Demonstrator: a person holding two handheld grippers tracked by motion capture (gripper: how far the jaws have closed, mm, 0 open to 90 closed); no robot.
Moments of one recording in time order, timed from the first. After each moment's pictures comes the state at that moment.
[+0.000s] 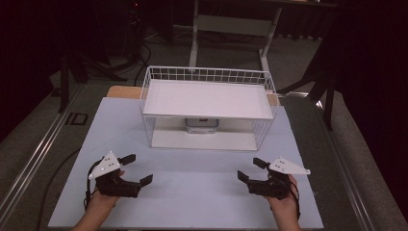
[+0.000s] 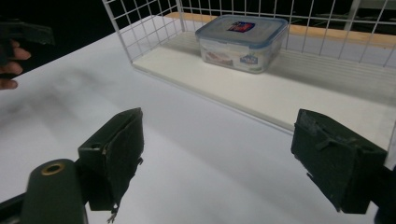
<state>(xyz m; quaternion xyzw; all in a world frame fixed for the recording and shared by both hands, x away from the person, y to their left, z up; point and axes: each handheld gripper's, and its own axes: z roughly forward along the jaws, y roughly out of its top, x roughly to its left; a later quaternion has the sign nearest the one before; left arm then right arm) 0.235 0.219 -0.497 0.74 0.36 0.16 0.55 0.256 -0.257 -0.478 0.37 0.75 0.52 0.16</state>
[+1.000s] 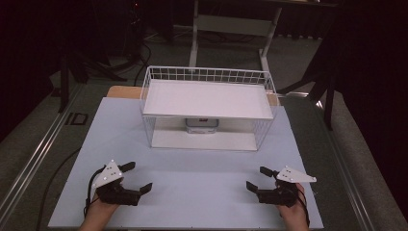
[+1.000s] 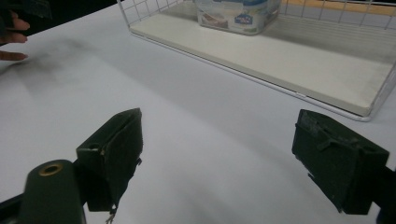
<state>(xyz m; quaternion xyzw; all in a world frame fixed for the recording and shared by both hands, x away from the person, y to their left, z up) 0.224 0.217 -0.516 0.75 0.35 0.17 0.53 0.254 -0.290 -0.513 0.35 0.77 0.51 0.14</state>
